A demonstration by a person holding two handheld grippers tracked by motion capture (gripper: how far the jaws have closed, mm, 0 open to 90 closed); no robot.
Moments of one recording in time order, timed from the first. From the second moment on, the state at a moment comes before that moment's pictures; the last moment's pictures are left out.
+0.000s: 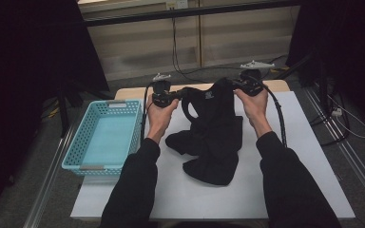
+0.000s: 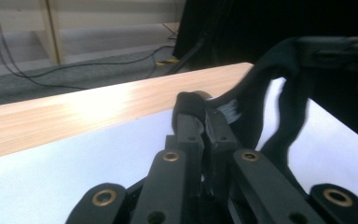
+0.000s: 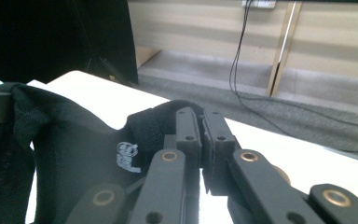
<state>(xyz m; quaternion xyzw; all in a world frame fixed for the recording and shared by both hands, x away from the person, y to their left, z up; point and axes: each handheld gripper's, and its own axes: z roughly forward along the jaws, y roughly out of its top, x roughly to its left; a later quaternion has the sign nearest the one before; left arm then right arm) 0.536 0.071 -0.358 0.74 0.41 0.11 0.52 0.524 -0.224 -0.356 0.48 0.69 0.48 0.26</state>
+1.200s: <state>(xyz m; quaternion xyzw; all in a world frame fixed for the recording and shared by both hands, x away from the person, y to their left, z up) 0.381 0.092 -0.417 0.85 0.28 0.10 0.44 0.386 -0.225 -0.427 0.39 0.80 0.41 0.19</state>
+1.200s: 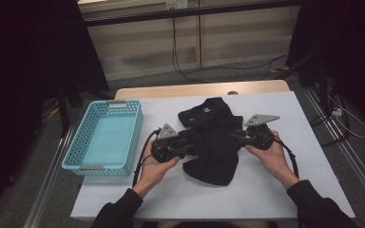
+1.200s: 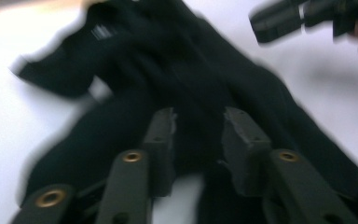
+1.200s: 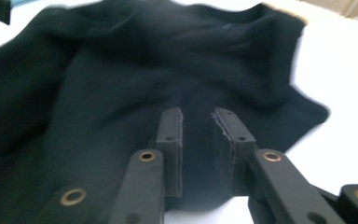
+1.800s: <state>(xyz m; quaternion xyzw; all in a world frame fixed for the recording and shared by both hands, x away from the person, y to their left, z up) 0.400 0.068 -0.452 0.87 0.28 0.13 0.39 0.338 -0.157 -0.453 0.28 0.87 0.39 0.13</state>
